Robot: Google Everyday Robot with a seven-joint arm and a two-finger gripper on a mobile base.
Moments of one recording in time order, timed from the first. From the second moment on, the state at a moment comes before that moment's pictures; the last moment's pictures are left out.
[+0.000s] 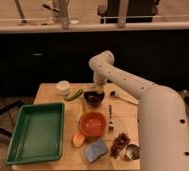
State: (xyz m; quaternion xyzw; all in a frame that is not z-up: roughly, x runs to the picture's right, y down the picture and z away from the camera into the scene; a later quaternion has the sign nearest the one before) arm 0.045 0.003 0.916 -0.26 -0.02 -0.02 0.96
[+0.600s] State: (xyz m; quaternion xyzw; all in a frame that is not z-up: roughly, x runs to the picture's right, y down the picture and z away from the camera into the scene) arm 0.046 0.017 0.900 -0.28 0.01 -0.04 0.96
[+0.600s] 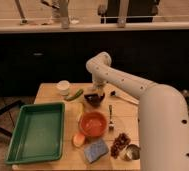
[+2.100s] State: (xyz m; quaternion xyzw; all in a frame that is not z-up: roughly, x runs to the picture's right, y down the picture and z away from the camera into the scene) arm 0.059 -0.007 0.922 -0.31 0.04 -0.05 0.95
